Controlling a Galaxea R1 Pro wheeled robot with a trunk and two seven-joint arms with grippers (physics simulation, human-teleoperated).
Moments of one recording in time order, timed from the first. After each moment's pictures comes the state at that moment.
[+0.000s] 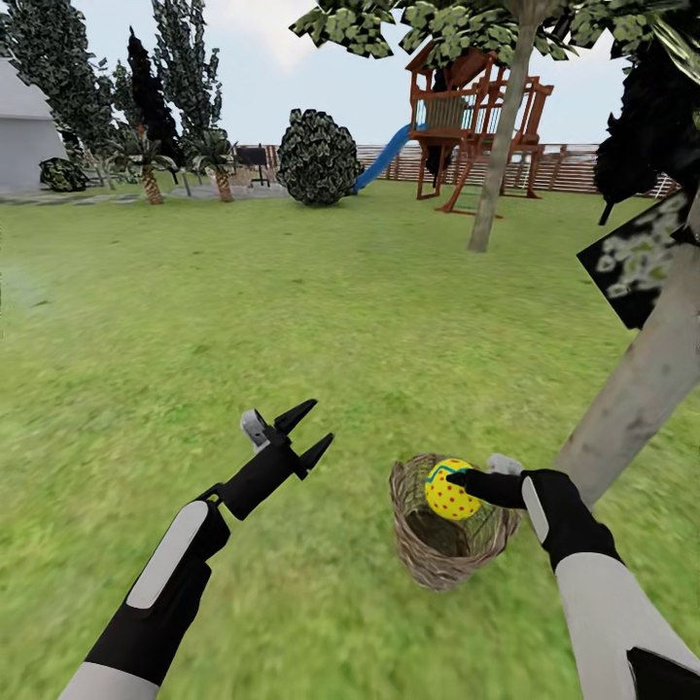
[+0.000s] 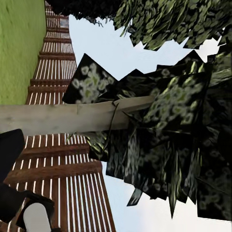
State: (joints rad) left arm -0.46 0.01 -0.17 -1.34 1.69 0.67 -0.22; right arm -0.78 -0.06 -0.35 -0.74 0.07 0.76 0.40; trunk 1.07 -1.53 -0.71
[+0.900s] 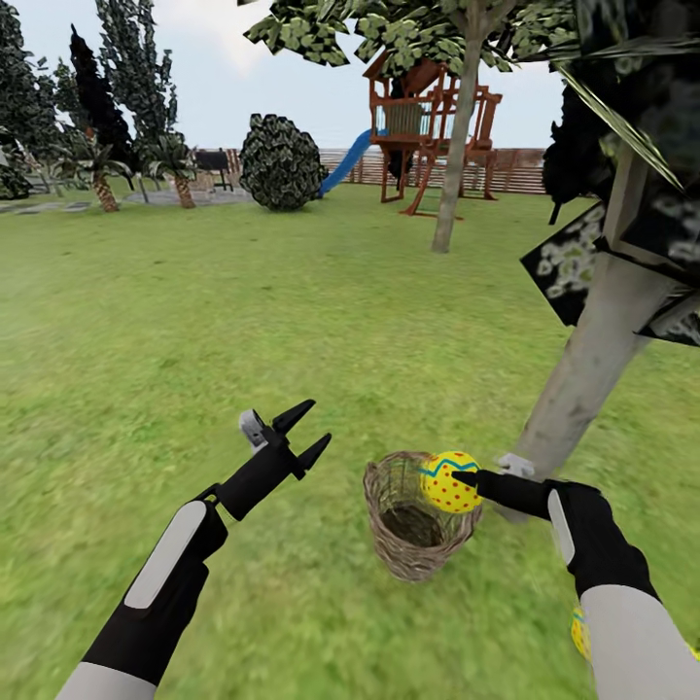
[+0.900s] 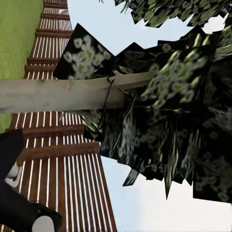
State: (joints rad) left arm -0.46 0.02 -0.17 -1.34 1.69 0.66 -0.23; right arm -0.68 -0.09 -0.38 -0.93 0.07 0.76 0.64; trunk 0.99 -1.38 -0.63
